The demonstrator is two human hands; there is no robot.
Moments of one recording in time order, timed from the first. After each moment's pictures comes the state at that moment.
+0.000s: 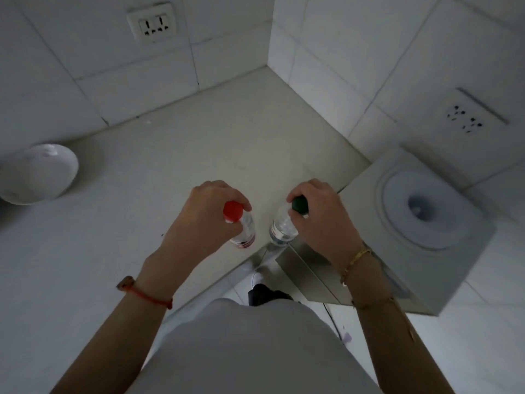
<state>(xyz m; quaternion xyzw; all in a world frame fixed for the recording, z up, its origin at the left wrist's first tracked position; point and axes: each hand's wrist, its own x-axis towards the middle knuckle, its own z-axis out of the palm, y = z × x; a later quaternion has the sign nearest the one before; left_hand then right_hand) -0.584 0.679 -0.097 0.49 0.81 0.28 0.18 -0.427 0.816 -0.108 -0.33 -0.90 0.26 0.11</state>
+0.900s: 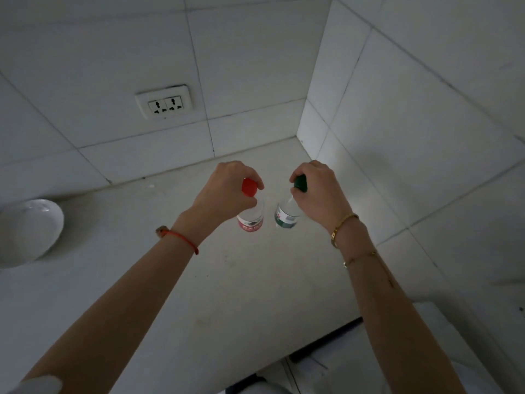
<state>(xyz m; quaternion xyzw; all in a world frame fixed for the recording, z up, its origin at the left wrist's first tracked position) -0.751 0.955 -0.097 0.41 0.86 0.28 0.11 -0.639 1.109 -0.106 -0.24 -0.93 0.24 0.11</state>
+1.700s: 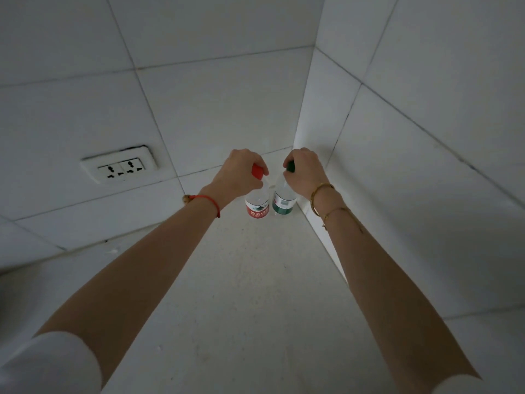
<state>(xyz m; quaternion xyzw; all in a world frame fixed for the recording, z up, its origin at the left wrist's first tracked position) -0.900 1.146 -0.123 0.41 0.87 0.26 0.11 -0.810 1.282 -0.137 -0.26 -0.93 0.21 0.12</state>
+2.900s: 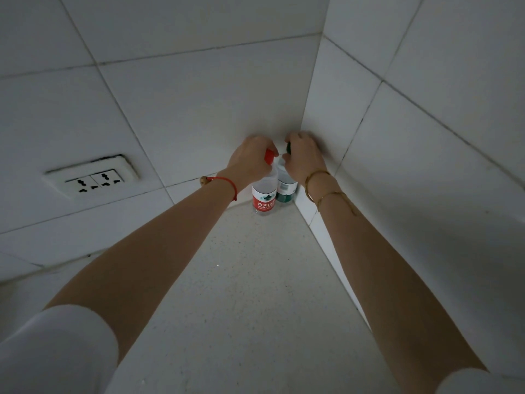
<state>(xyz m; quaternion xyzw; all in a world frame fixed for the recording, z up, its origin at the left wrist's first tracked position) -0.945 1.221 -0.142 0.40 0.88 0.24 0.08 -0.873 1.329 -0.153 -0.26 -0.94 0.17 0.12</state>
